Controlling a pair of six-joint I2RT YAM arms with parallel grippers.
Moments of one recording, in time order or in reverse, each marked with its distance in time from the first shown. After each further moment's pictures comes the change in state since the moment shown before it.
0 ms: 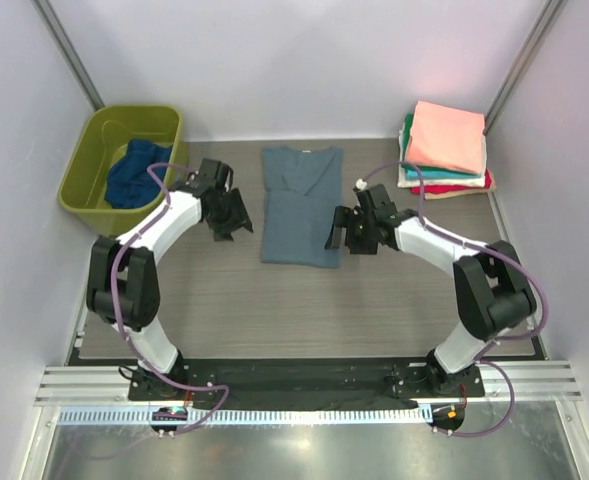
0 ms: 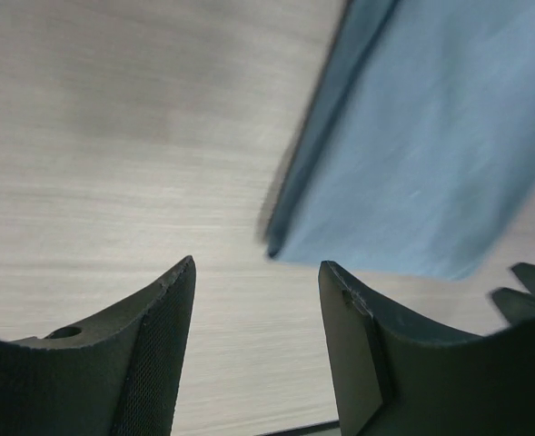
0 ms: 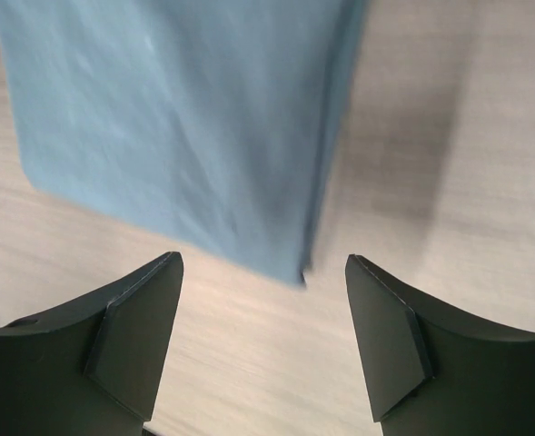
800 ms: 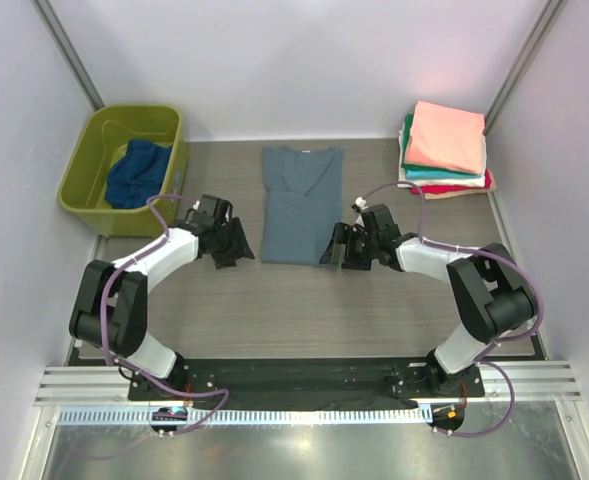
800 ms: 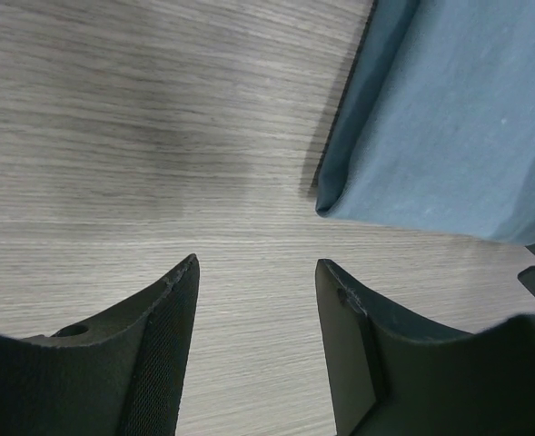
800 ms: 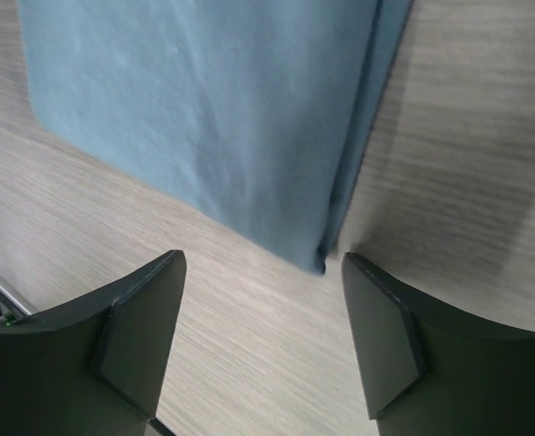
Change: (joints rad) left arm -0.044 -0.193 -0.442 0.285 0.013 -0.029; right arm -0.009 -0.053 -0.272 0.285 -0.161 0.047
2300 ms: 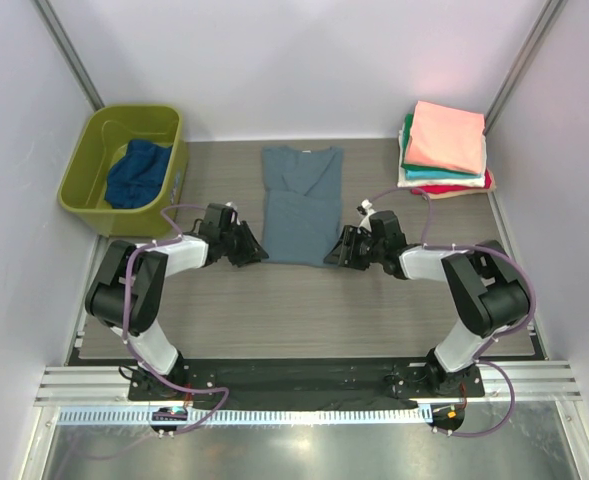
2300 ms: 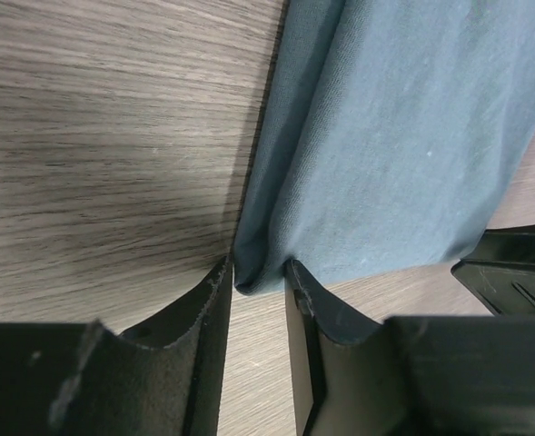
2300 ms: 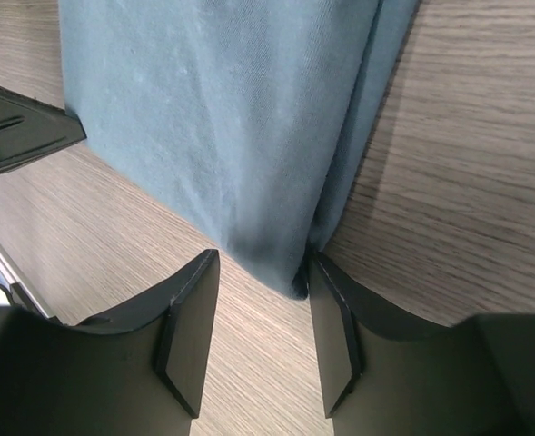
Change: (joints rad) left arm -0.002 0.148 -0.111 0.421 0.187 -0.105; right arm -0.048 0.048 -0.113 0.296 -0.085 0.018
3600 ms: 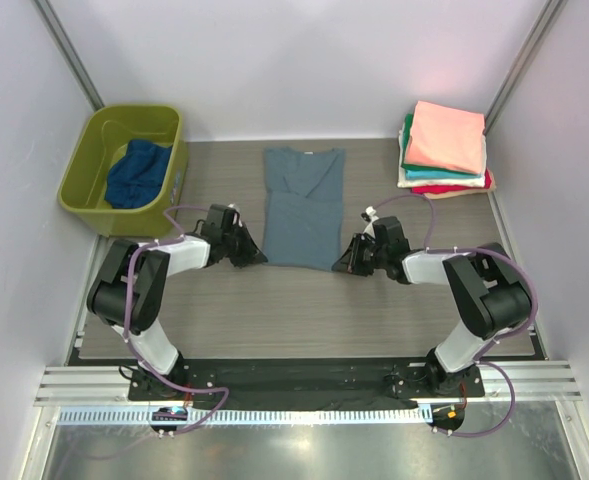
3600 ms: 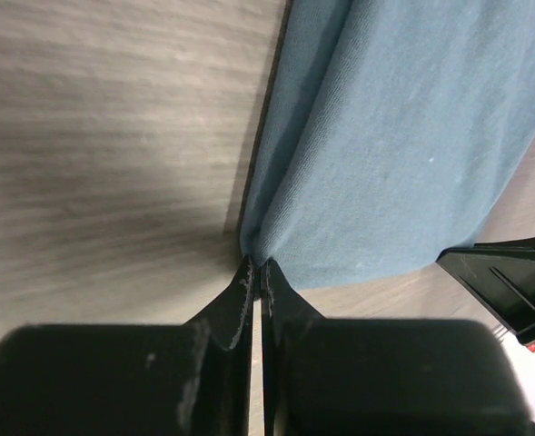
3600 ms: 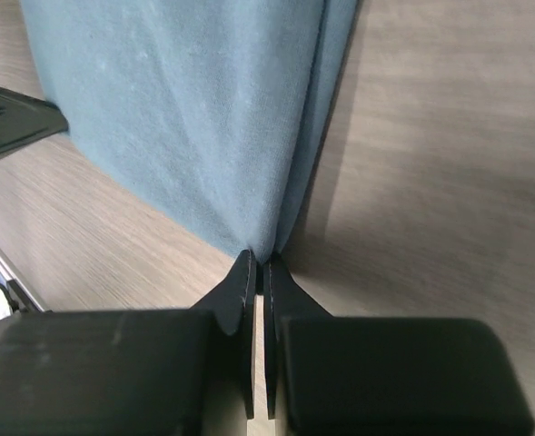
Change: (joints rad) left arm -0.010 0.014 0.000 0.006 0.009 -0.003; right arm -0.011 -0.015 -0.053 0.003 -0.005 0.016
